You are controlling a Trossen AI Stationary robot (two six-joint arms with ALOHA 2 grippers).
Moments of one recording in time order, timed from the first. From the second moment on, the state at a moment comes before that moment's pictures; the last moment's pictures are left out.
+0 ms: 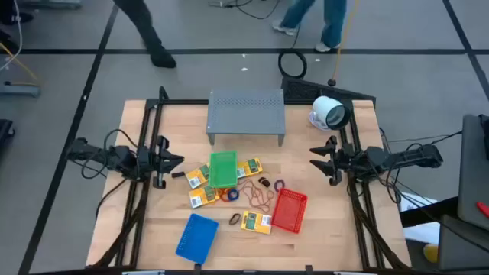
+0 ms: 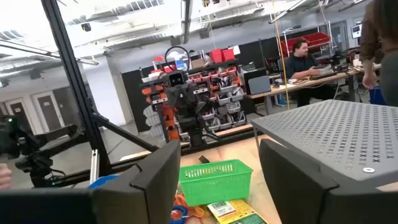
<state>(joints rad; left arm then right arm) -0.31 0.01 0.02 0.29 -0.32 0.13 0.18 0.07 0.01 0.27 0.29 0.19</state>
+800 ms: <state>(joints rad) -0.31 0.01 0.02 0.29 -0.32 0.16 0.18 0.07 0.01 0.29 0.20 0.09</state>
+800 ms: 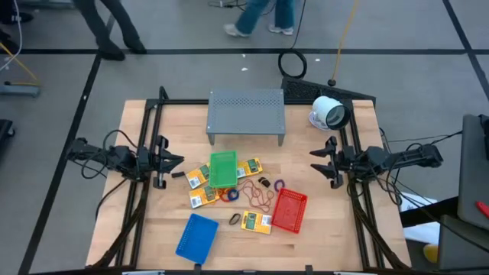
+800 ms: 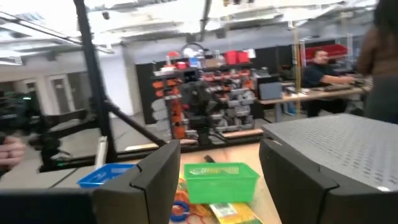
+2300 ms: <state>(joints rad) -0.31 0.01 0.02 0.26 -0.52 0.15 0.19 1.55 1.30 -0.70 0.10 -0.19</state>
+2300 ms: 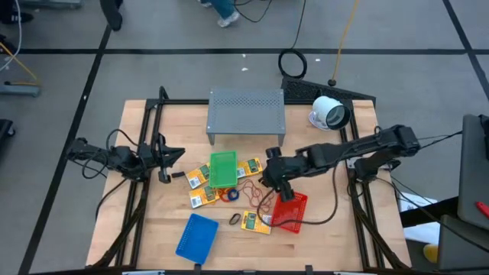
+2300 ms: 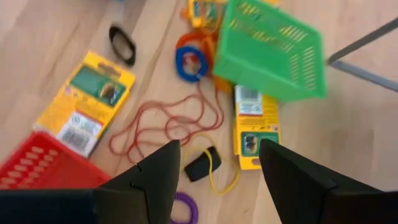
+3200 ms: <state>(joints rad) -0.31 0.01 0.02 0.26 -0.65 0.05 0.03 1.64 1.31 -0.78 -0.01 -0.12</state>
